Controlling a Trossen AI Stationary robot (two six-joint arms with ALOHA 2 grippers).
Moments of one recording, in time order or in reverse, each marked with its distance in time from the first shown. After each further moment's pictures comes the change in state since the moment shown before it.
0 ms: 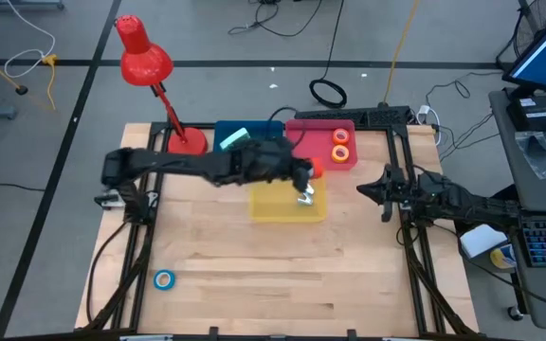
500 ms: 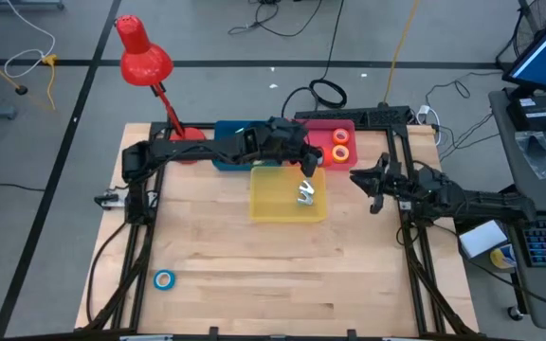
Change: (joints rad) left arm 0.142 0.141 0.133 -0.003 0.271 0.143; right arm -0.008 0.278 0.001 0.455 0.094 -0.151
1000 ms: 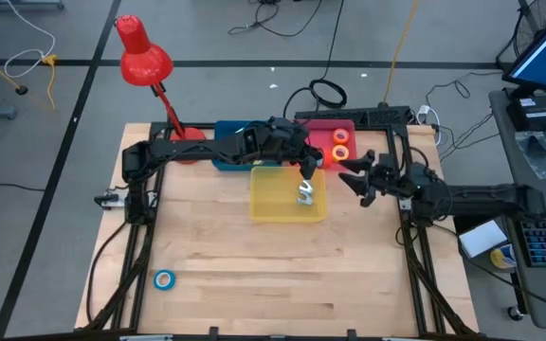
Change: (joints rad) left arm 0.003 0.000 0.000 0.004 0.029 0.065; right arm -0.057 0.330 0.001 0.472 -0.087 0.202
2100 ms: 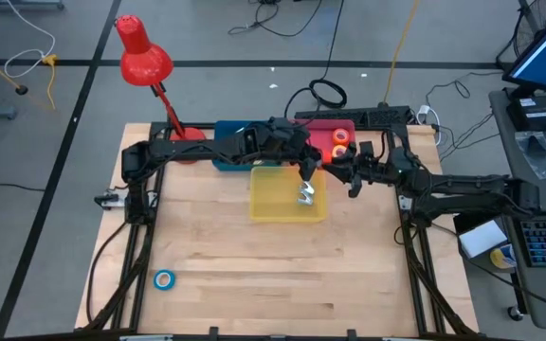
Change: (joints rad) left arm -0.005 -0.002 0.000 -0.042 0.030 0.065; right arm -0.136 0.281 0.182 0.044 -0.248 0.078
